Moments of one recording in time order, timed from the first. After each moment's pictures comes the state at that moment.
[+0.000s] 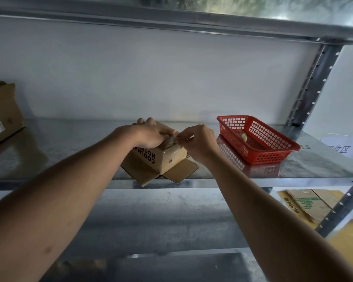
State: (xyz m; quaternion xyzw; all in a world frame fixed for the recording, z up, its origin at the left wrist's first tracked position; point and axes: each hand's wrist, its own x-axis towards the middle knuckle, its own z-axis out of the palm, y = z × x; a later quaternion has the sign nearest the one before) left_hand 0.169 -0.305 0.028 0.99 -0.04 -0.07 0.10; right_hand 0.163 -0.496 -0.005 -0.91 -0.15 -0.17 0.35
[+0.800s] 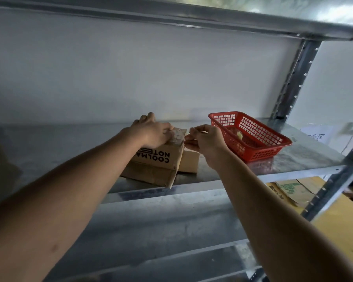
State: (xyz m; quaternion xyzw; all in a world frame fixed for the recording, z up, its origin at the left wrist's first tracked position) left_hand 0.228 -0.309 0.017 0.99 -0.11 -0.02 0.05; right_hand 0.181 -0.500 -0.002 -0.68 0.07 -0.06 0.73
